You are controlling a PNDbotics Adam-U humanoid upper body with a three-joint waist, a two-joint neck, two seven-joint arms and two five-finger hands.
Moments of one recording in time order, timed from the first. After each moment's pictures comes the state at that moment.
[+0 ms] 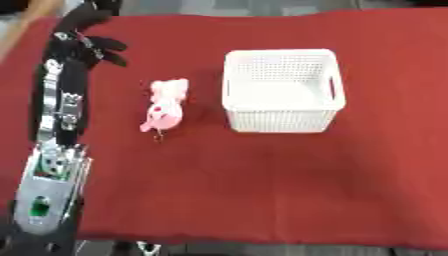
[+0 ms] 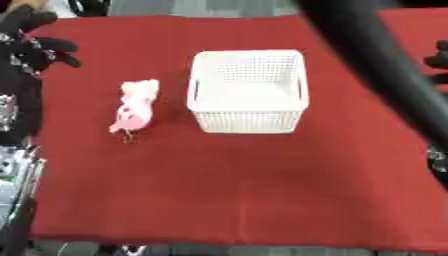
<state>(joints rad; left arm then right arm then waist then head) -0.11 0.25 0.10 -1.98 -0.12 -0.39 0.12 -0.15 -0.35 0.03 -1.99 0.41 -0.40 -0.13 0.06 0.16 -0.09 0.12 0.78</state>
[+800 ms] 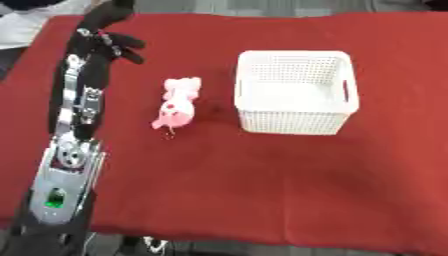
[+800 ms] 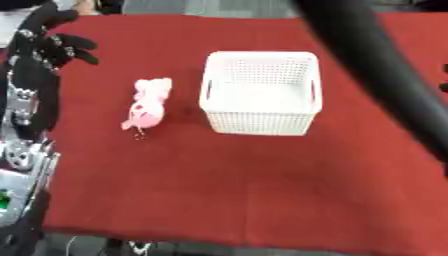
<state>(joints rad) -0.11 0.25 0.10 -1.98 -0.13 -0.39 0.12 -0.15 -0.35 0.03 -1.99 0.41 -0.40 -0.12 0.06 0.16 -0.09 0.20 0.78</state>
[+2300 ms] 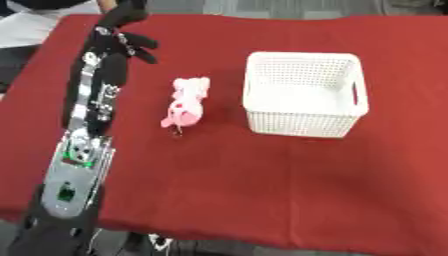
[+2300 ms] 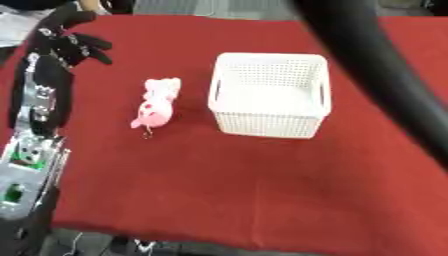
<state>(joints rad) -0.11 0.25 0.10 -1.98 -0.15 -0.37 0.10 -0.15 -0.35 0.03 -1.99 0.41 -0.40 -0.12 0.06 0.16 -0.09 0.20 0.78</state>
